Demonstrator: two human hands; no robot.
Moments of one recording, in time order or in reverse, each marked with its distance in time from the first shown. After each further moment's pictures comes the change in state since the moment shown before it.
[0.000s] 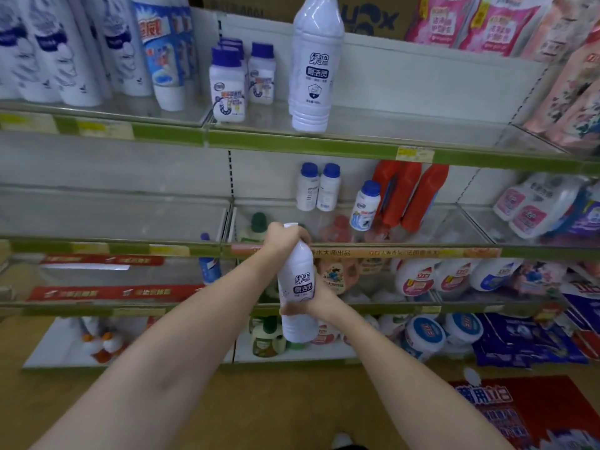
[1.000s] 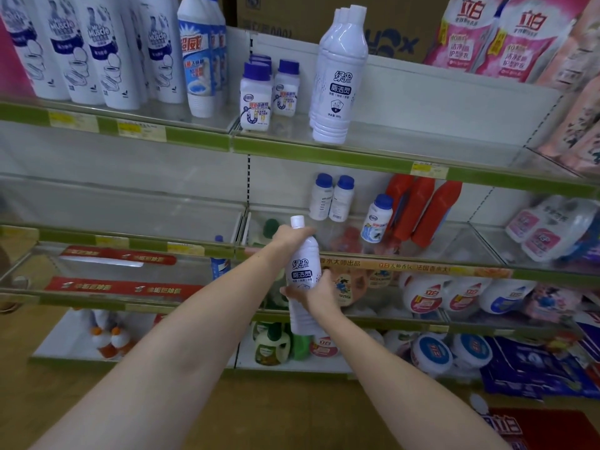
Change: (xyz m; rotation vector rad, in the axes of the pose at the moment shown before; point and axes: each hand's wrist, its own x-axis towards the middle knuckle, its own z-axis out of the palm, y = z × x) left_hand 0.002 0.003 -0.017 0.053 0.021 -0.066; right_hand -0.009 -0.035 0.027 0.136 0.295 0.061
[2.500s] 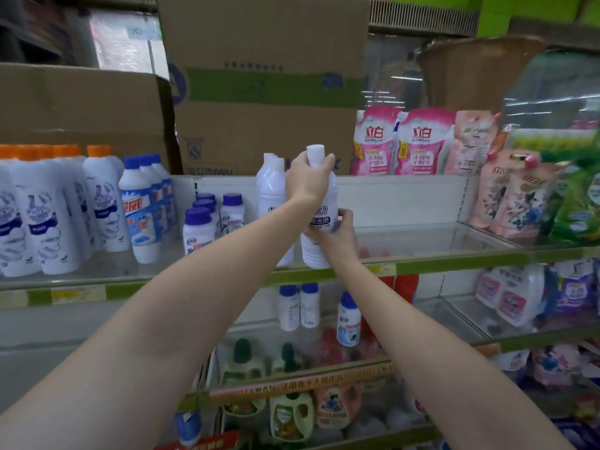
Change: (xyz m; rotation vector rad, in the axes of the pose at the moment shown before) left_hand -0.042 0.345 0.066 -0.102 0.166 0.890; right_hand 0.092 -0.244 -0.200 0.402 0.392 -0.551
